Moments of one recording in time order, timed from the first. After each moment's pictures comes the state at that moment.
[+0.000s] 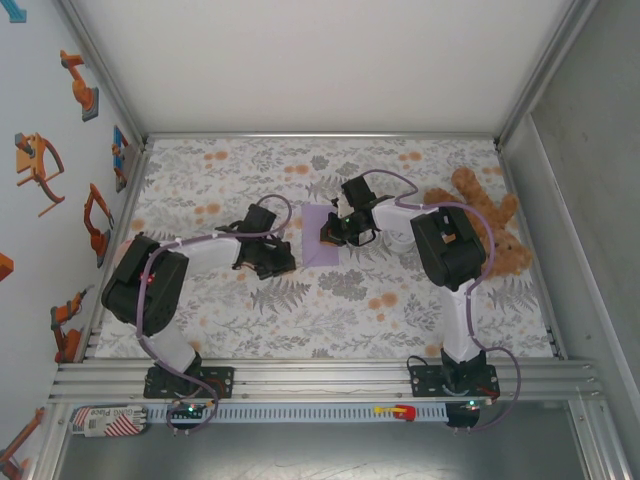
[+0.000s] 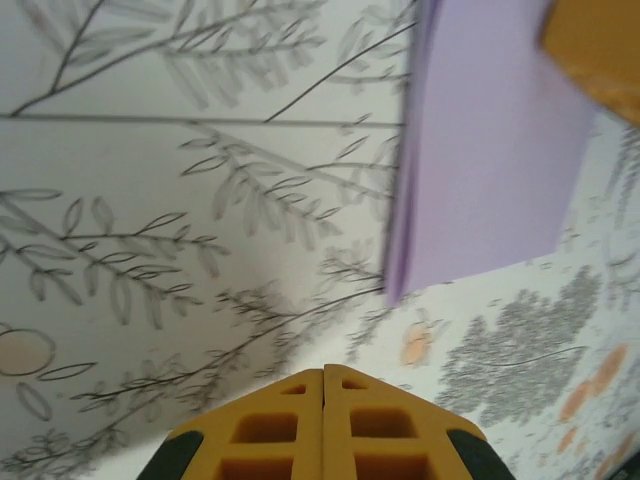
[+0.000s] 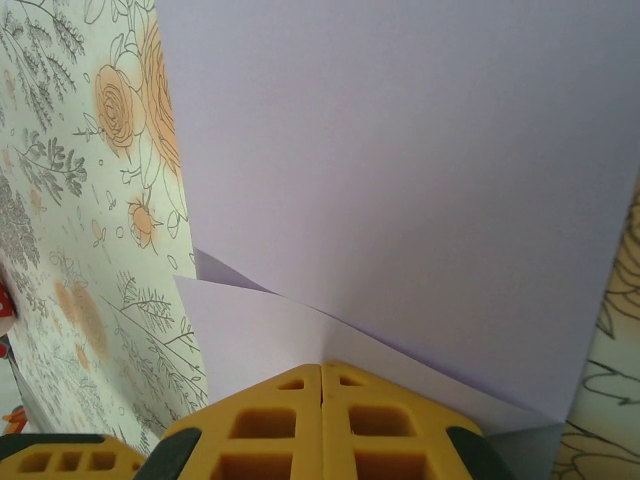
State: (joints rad) left arm -0.56 1.70 0.89 -0.32 0.40 -0.72; right arm 0.51 2.13 1.36 -0.33 -0.59 0.61
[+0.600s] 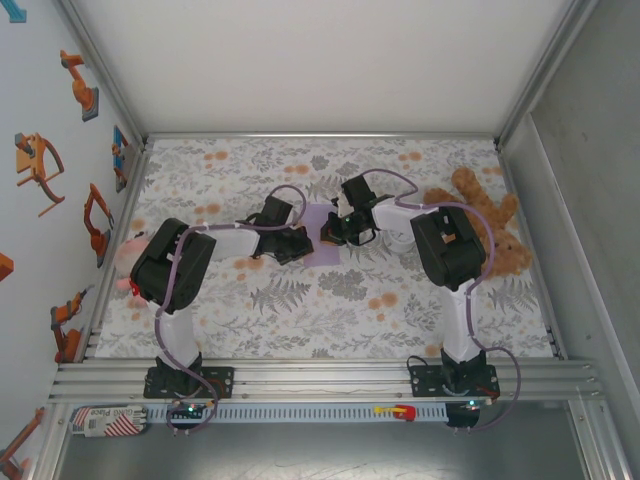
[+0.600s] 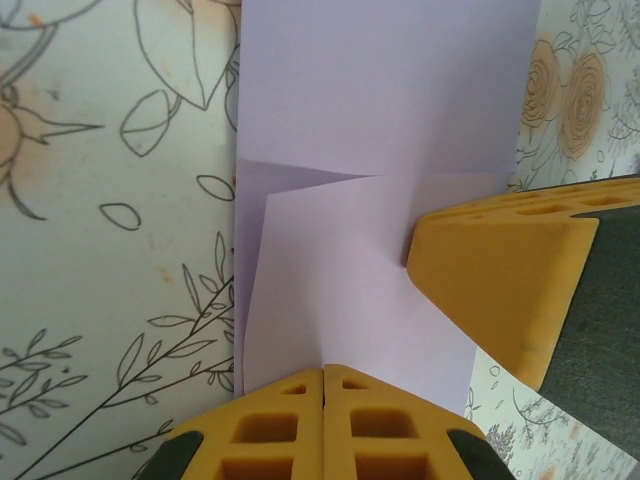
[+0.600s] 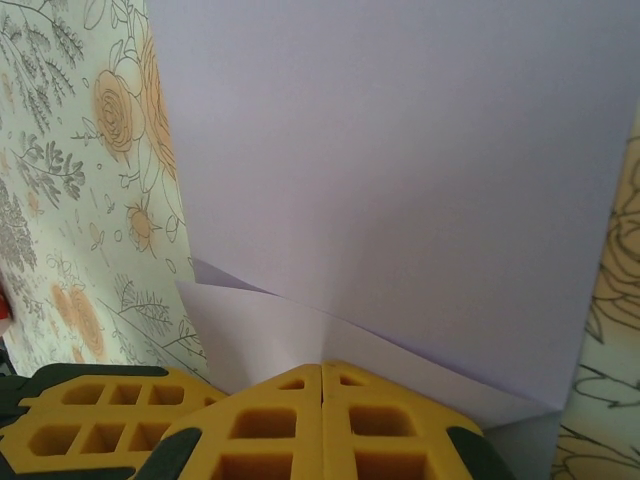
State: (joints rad) left arm -0.60 1.91 1.01 -0.08 0.38 -0.84; right arm 0.51 2.13 1.37 -0.34 -0.58 0.60
